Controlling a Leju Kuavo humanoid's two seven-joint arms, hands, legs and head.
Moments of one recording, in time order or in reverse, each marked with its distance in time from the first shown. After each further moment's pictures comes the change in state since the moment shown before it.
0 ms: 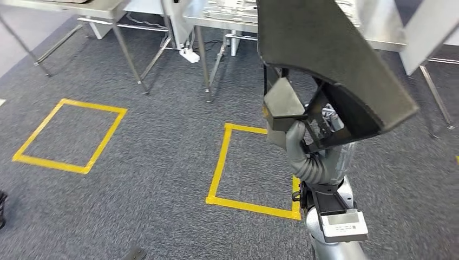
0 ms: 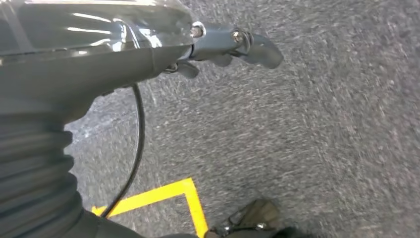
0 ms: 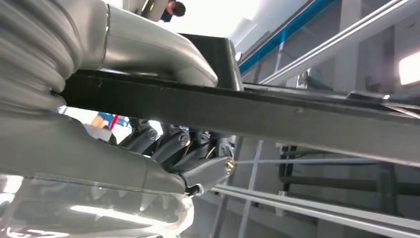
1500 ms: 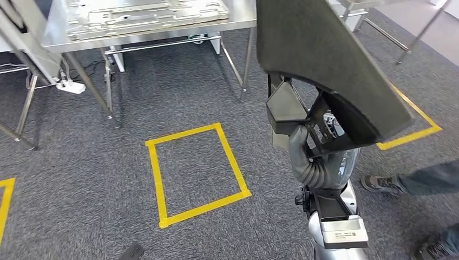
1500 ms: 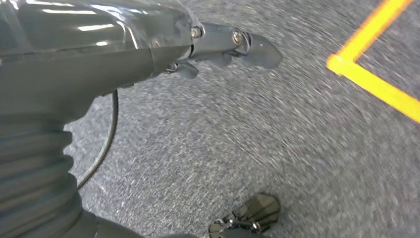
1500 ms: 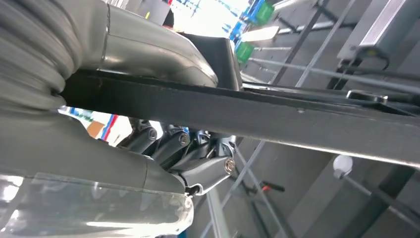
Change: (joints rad) left arm -0.007 -0.003 0.025 0.005 0.003 0.005 -0.028; right arm 0.009 -0.007 0.003 -0.002 0.015 -0.008 0.004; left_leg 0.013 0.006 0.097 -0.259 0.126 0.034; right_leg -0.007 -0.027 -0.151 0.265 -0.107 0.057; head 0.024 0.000
